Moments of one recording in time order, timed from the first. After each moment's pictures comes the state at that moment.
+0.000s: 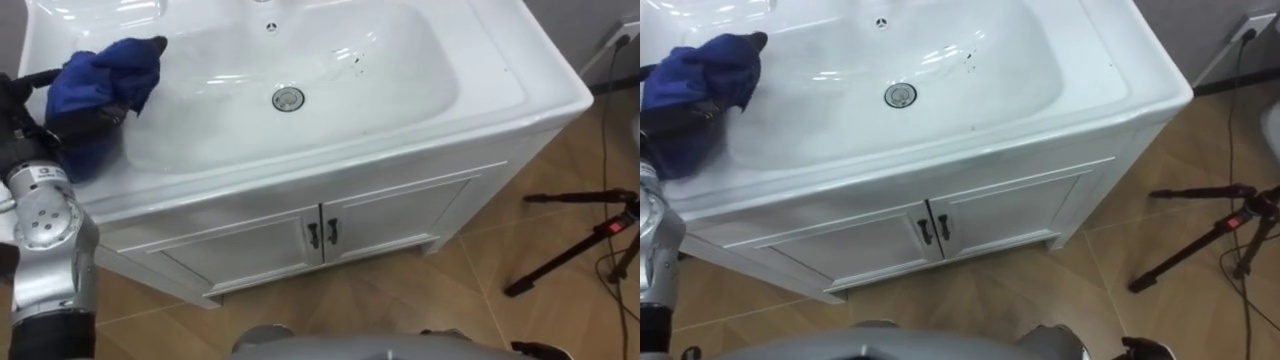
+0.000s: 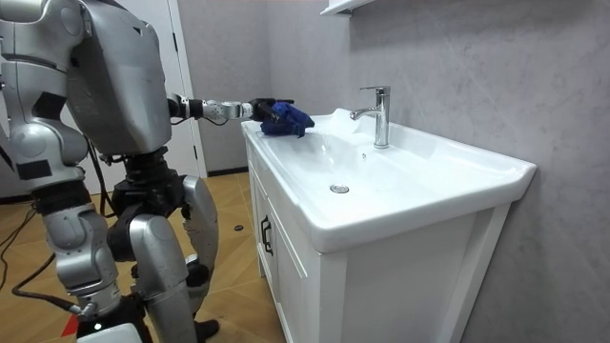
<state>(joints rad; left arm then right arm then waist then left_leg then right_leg) 0.07 0.35 0.31 0.12 -0.11 -0.02 0.34 0.12 -0.37 0.02 1.20 -0.09 0.10 0.11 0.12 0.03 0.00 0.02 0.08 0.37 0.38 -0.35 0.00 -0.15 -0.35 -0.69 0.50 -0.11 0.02</state>
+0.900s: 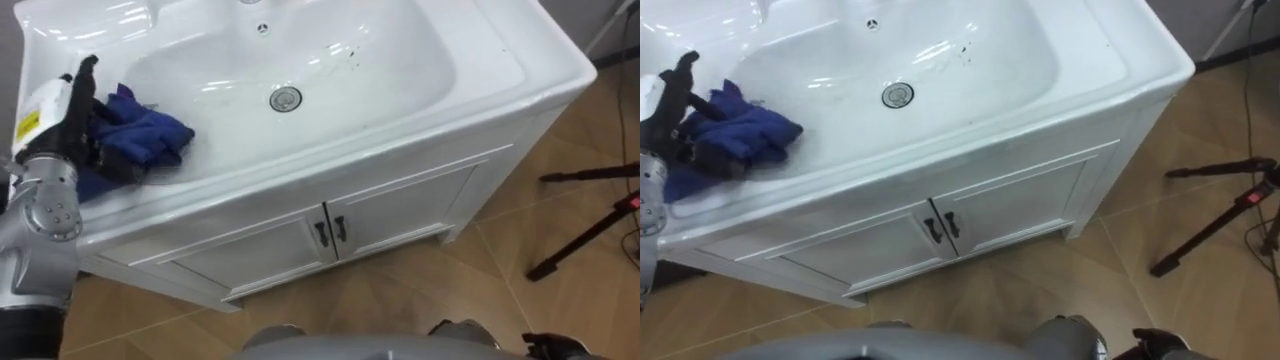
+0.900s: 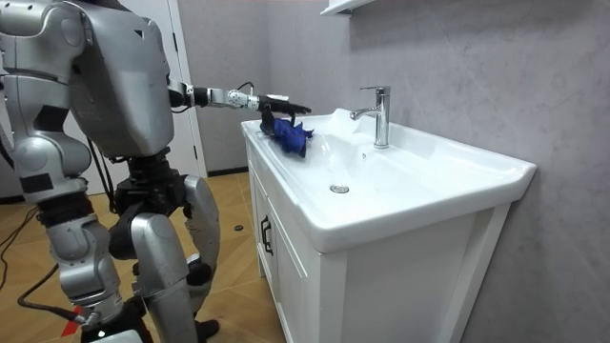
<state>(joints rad) 0.07 0.55 0.13 0.16 0.60 0.12 -0.16 0.08 -0.42 0.01 1.20 -0.19 0.11 0.16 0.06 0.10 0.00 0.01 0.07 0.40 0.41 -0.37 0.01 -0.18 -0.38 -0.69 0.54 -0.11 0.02</state>
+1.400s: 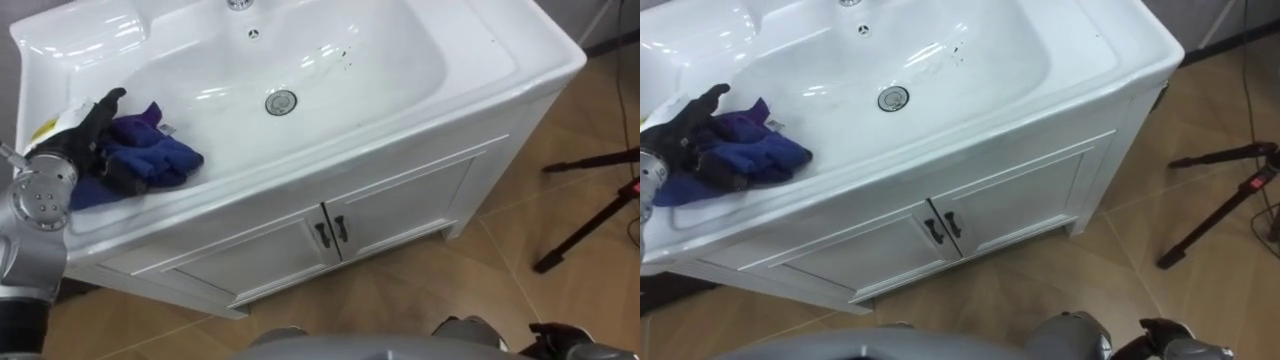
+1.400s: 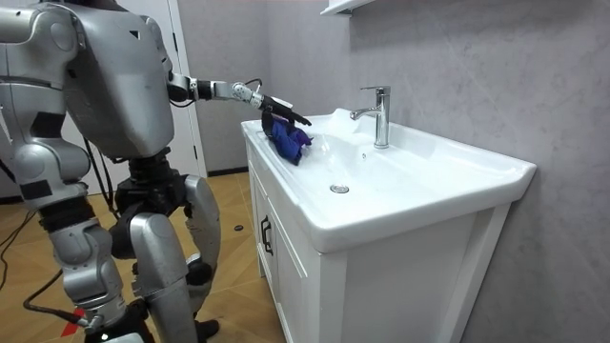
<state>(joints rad) 0.04 0.58 0.13 0.14 0.65 0.18 -0.36 0.05 -0.43 0.01 1.20 -0.20 0.13 0.14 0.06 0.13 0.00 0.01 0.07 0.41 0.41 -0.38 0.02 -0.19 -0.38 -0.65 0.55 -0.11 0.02</state>
